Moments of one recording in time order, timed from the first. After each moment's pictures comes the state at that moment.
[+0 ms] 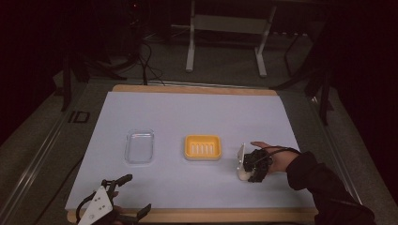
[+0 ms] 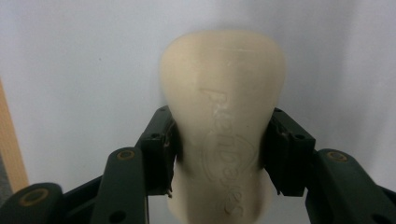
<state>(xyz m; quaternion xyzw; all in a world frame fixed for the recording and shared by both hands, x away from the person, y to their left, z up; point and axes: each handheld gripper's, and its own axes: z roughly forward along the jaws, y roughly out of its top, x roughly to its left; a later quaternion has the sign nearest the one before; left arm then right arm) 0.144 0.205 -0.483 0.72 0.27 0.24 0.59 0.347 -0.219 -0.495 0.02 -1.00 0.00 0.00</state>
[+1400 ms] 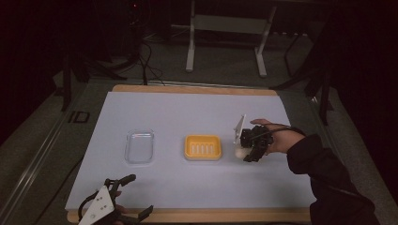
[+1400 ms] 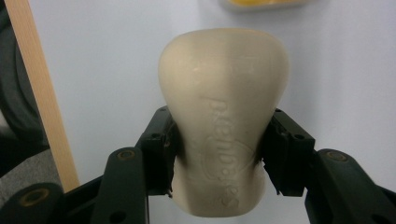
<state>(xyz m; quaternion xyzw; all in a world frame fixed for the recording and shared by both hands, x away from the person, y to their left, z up) 0.146 0.201 -0.481 0.73 0.25 0.23 0.60 0.369 -0.193 -0.402 -0.03 -1.00 -0.04 -0.03</state>
